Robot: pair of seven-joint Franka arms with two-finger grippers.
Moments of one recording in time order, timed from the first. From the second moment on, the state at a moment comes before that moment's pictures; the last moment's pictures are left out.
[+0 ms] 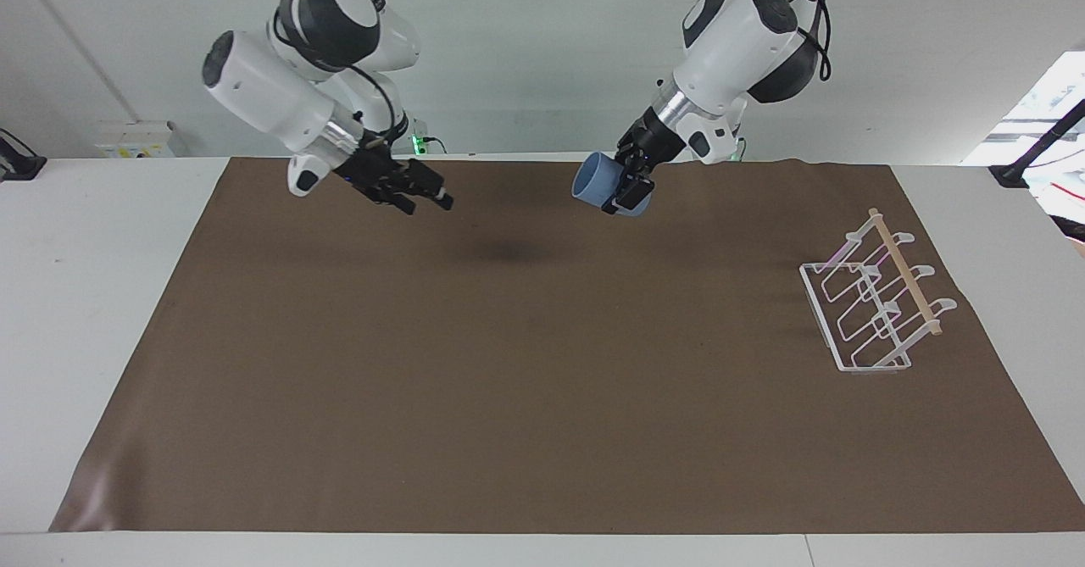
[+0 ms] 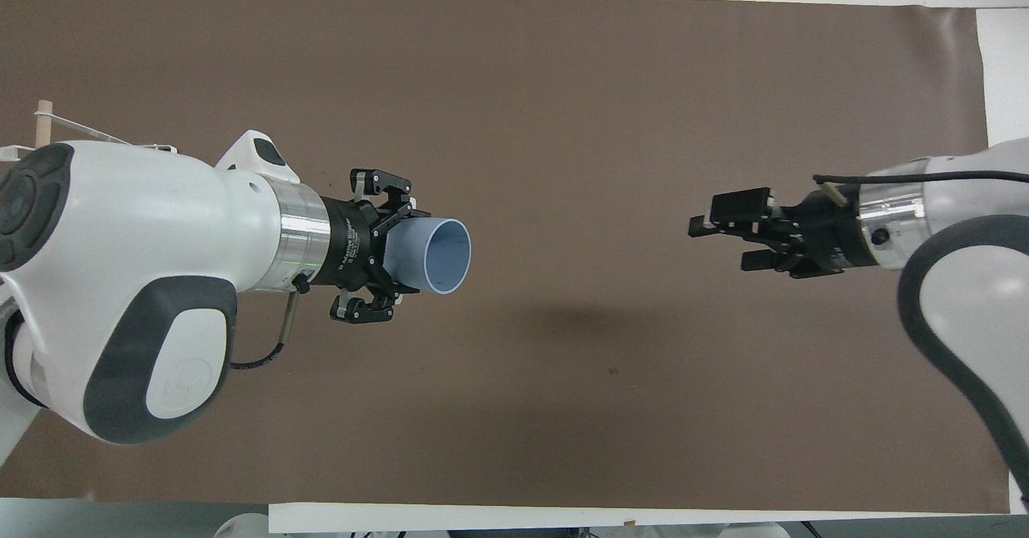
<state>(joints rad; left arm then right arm) -0.46 -0.12 -0.09 -1.99 -0.42 2.04 -1.69 -0.06 -0.17 0.05 -2.09 0.53 1.82 0.20</state>
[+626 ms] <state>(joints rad) -0.36 -0.11 -0.09 -1.93 0.31 1.83 -1.46 -0.22 -0.13 0.06 -1.81 -0.04 1.55 -0.05</state>
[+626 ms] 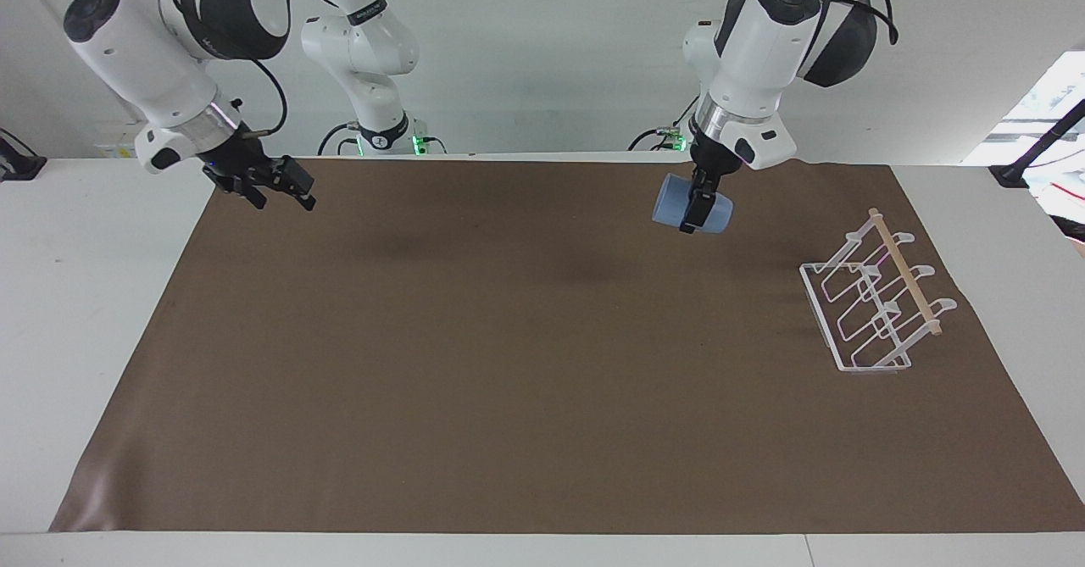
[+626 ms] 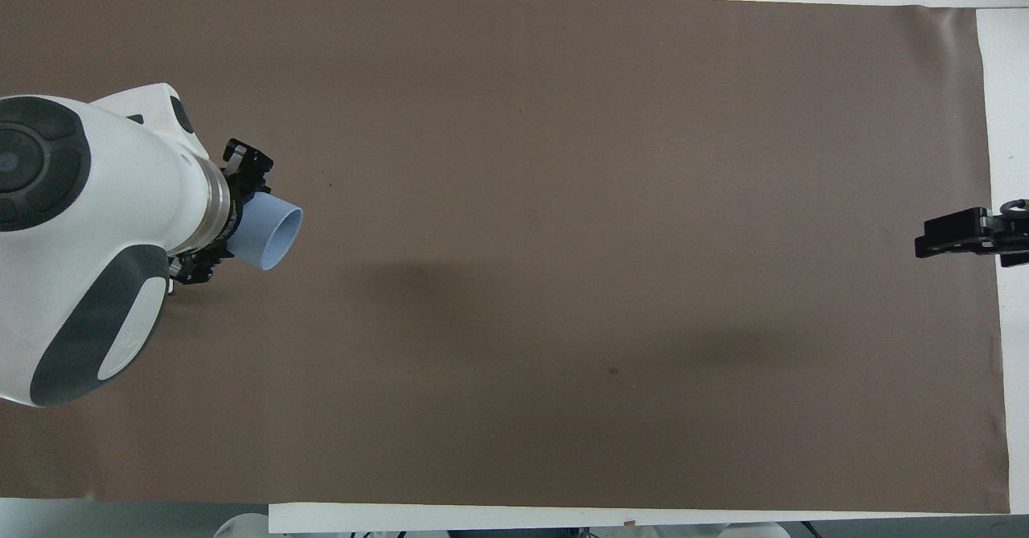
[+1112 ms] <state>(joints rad) -0.36 0.04 -0.09 -1.93 1.07 1.81 -1.54 -0.20 -0.08 0.07 -1.58 -0.09 1.31 -0.09</state>
